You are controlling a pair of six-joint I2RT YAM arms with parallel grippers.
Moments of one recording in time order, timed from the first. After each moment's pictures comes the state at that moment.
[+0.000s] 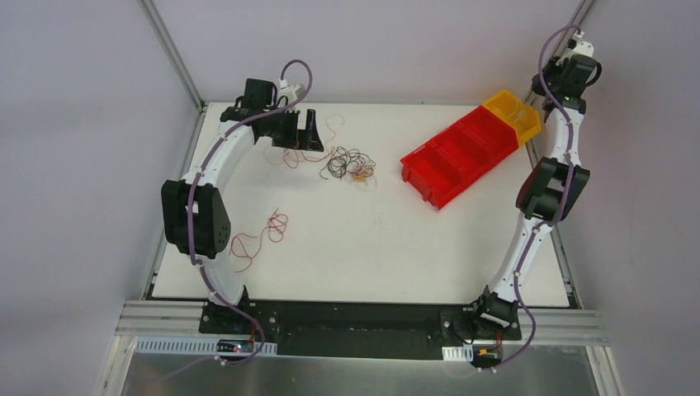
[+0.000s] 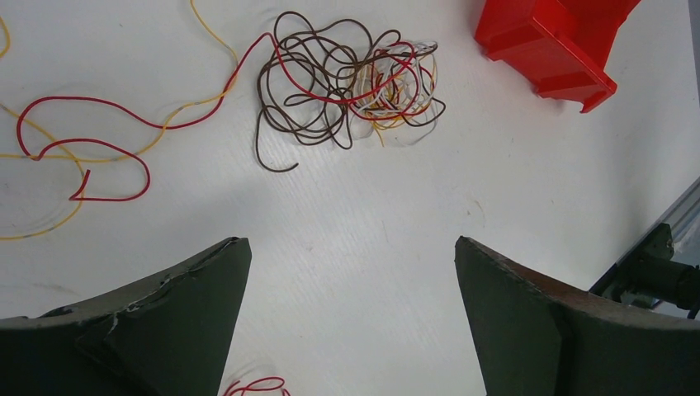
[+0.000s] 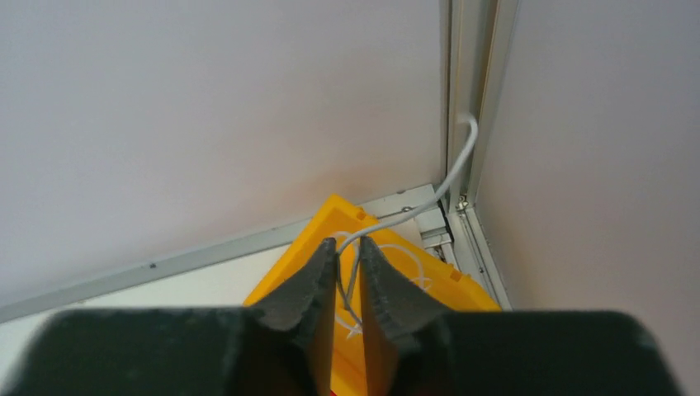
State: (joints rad) left arm -0.17 1.79 1.60 -0.64 0.55 -0.07; right arm -0.35 2.41 2.36 -0.20 -0.21 0.16
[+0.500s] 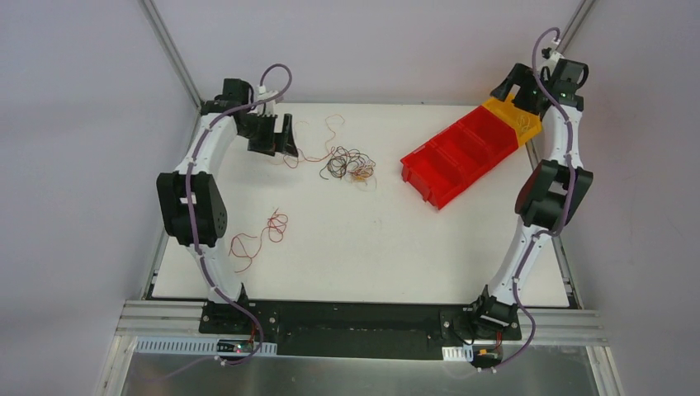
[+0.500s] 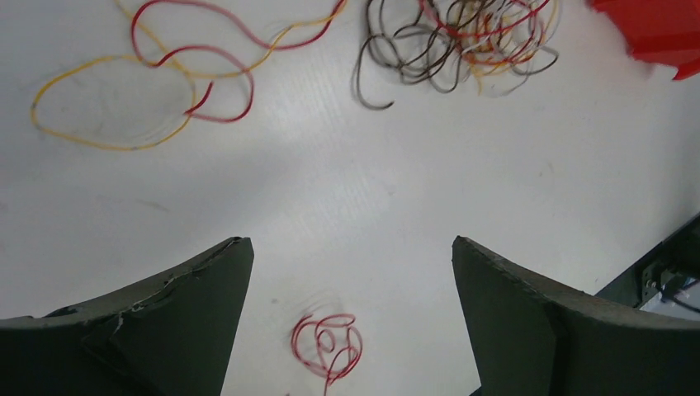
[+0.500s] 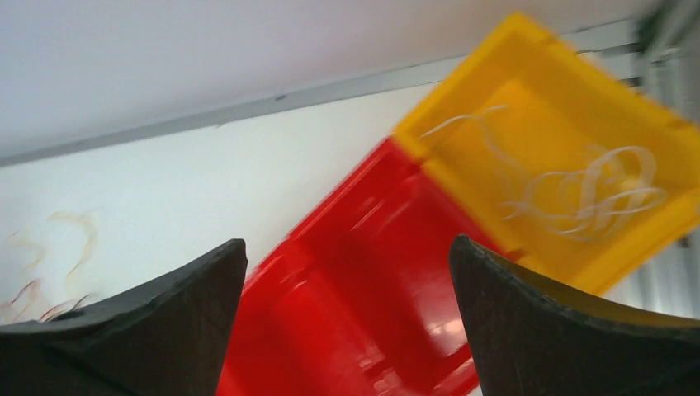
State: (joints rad) left arm -0.05 1.88 1.70 -0.82 0.53 0.05; right arm -0.32 2.27 2.20 -0.48 -0.44 0.16
